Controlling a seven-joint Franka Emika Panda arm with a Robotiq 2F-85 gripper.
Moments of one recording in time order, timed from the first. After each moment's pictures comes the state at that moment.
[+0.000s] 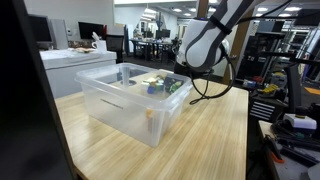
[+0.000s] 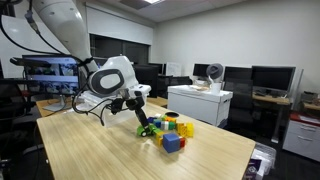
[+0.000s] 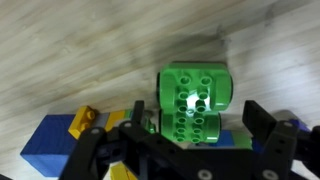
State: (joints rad) arm 0.20 0.38 -0.50 -2.33 0.04 3.00 0.30
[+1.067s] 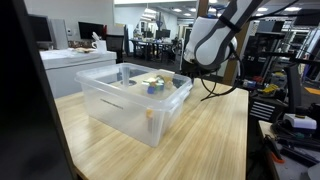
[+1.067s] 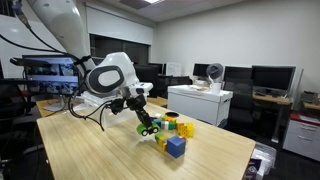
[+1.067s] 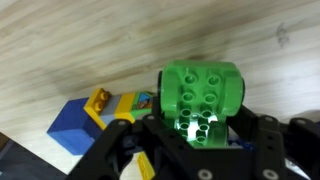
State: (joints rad) arm 0.22 0.32 -0.60 -2.38 -0.07 3.01 0.26
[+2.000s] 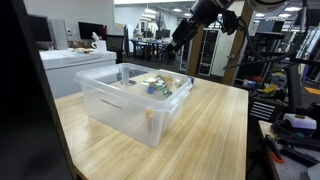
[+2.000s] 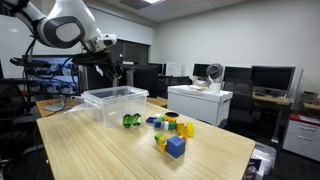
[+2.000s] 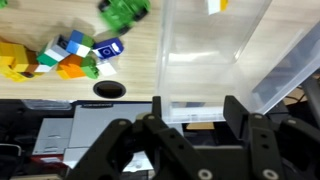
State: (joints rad) arm 0.33 -0.40 -0.42 -2.66 -0.07 2.90 -0.06
